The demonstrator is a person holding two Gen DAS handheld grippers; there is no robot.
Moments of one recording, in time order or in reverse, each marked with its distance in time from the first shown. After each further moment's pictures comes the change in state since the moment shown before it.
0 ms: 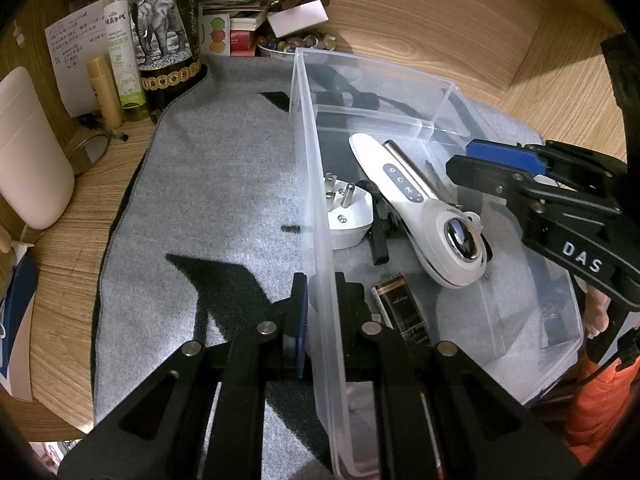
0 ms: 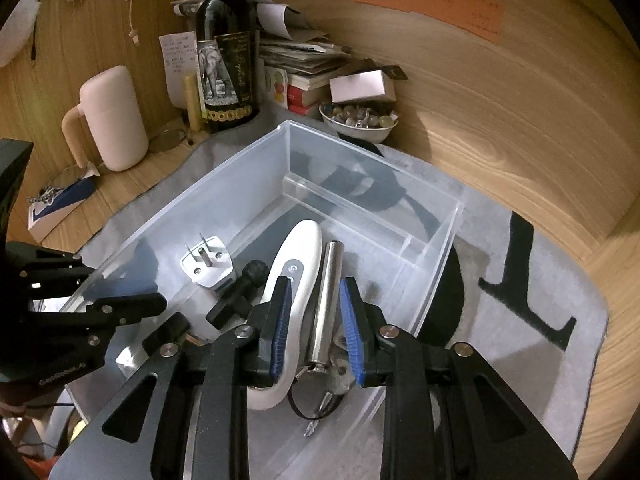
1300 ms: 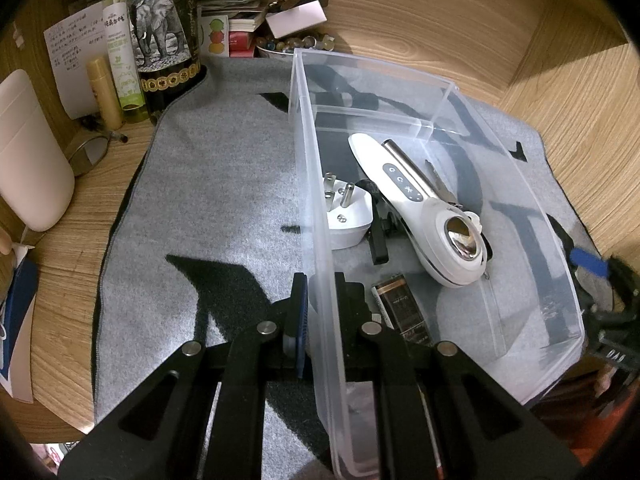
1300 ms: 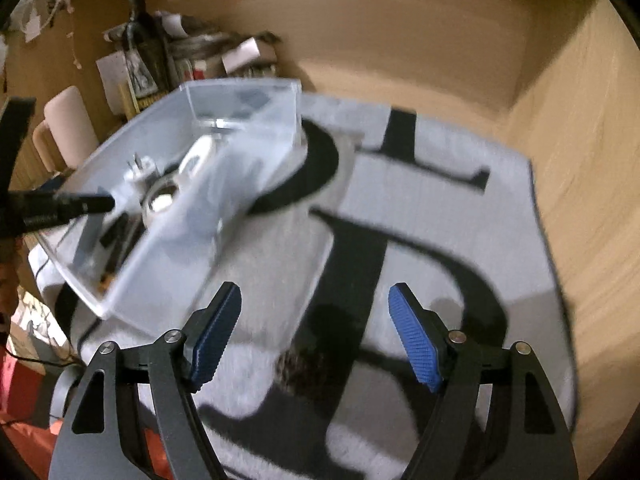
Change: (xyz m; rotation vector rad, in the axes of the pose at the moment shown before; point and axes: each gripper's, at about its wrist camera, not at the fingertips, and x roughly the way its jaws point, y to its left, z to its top) left arm 0.000 -0.002 0.000 0.004 -0.002 0.001; right arm -0.062 -0.051 -0.122 0.274 0.020 -0.139
